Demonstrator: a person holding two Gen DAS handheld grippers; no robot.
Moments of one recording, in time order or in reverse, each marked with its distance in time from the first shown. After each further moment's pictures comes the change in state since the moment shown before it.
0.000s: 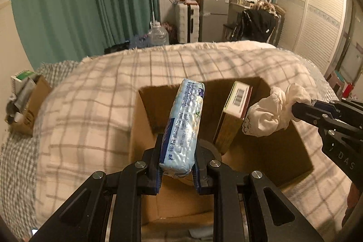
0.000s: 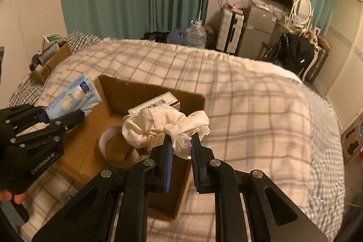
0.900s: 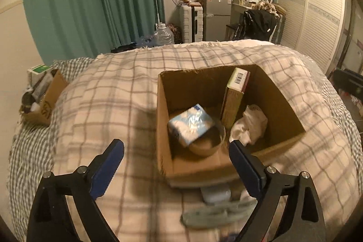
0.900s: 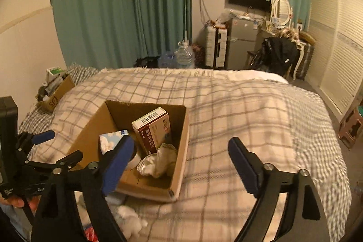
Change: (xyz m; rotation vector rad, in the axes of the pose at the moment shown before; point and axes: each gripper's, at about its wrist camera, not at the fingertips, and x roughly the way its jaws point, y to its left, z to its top) left arm -0.068 0.019 -0.041 0.009 -0.021 0.044; right arm -0.099 -0.019 -0.024 0.138 -0.164 -0.026
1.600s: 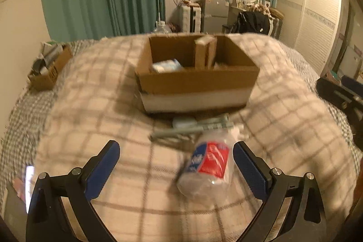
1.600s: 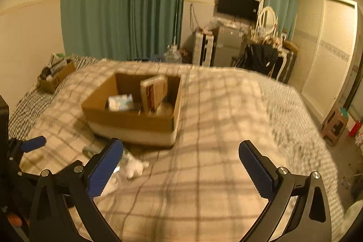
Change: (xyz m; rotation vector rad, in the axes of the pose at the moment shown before) left arm -0.055 -0.050 -0.117 -0.052 -0.007 -0.011; right arm -0.076 0.031 -0.113 -0.035 -0.029 -0.103
